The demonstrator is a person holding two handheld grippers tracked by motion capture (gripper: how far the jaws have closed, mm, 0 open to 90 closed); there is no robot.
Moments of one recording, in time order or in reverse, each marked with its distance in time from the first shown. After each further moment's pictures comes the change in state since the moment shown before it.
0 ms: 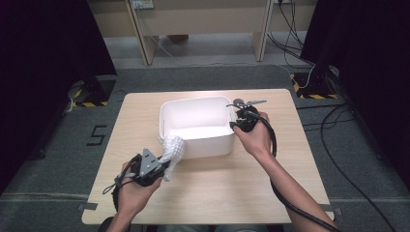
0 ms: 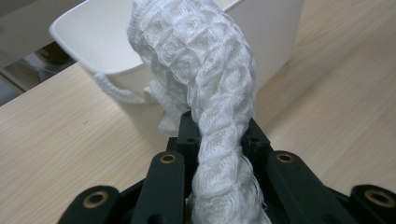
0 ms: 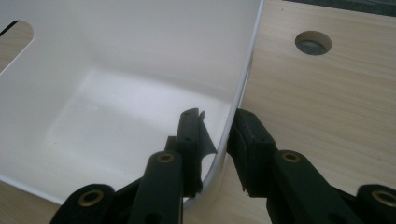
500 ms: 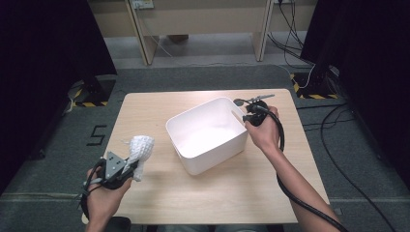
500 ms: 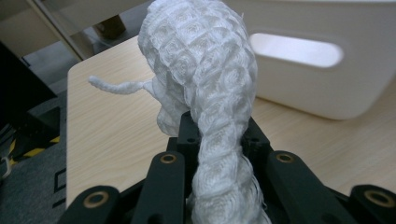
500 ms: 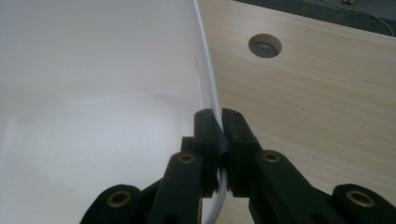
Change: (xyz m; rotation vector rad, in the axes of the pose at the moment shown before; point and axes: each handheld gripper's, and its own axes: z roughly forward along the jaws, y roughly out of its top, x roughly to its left) left arm 0.052 -0.030 -0.034 0.037 0.180 -0.108; right arm -0.034 0.008 -0.002 0.010 -0.097 -0.015
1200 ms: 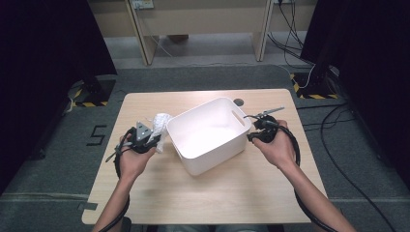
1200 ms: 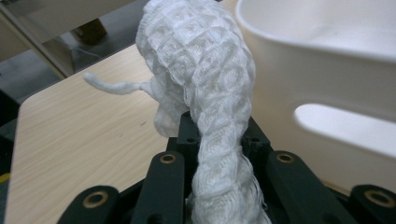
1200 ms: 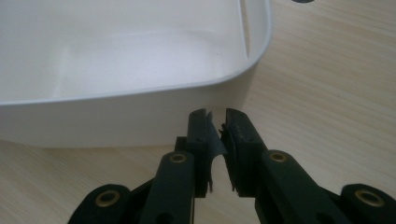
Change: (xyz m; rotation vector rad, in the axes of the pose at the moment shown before) left arm -0.007 0.051 0.113 -0.001 -0.112 0.061; right arm 0.007 -0.039 -0.040 0.120 0.123 -0.061
